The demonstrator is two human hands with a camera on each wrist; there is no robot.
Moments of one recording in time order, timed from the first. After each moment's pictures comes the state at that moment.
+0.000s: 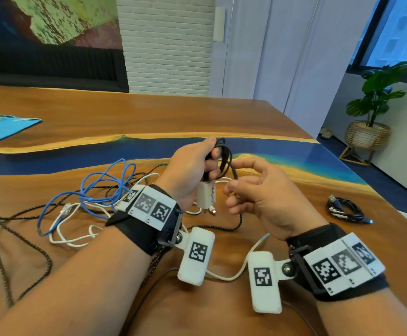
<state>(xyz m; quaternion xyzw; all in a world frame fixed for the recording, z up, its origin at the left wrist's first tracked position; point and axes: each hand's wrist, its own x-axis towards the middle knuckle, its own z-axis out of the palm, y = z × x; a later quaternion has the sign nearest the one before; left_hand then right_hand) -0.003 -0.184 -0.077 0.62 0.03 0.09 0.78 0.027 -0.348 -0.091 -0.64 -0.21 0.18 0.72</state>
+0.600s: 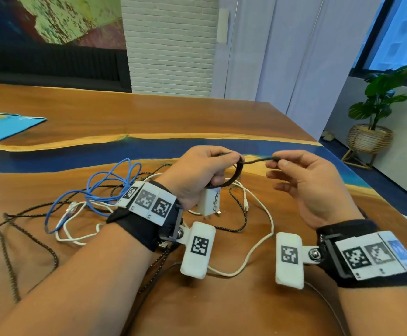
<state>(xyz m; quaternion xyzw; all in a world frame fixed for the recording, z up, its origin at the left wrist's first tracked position) -0.006 -0.173 -0.078 0.70 -0.04 0.04 0.71 0.056 -0.386 -0.084 -0.69 -0.16 0.00 0.71</state>
